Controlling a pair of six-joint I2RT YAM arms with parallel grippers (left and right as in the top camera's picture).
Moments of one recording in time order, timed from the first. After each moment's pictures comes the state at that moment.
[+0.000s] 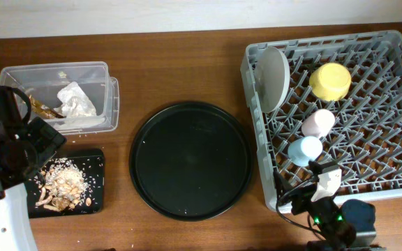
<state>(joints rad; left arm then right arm) 0.25 1.28 1.72 -1.59 -0.26 -0.60 0.02 0.06 0.28 -0.52 -0.31 0.08</state>
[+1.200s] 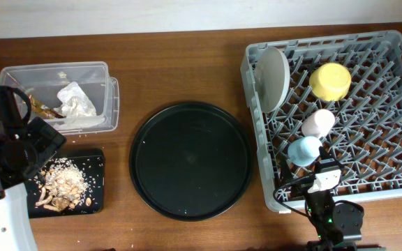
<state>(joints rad) 0.25 1.28 1.72 -1.59 -0.26 -0.60 0.02 0.01 0.01 -0.07 -0.14 -0.03</state>
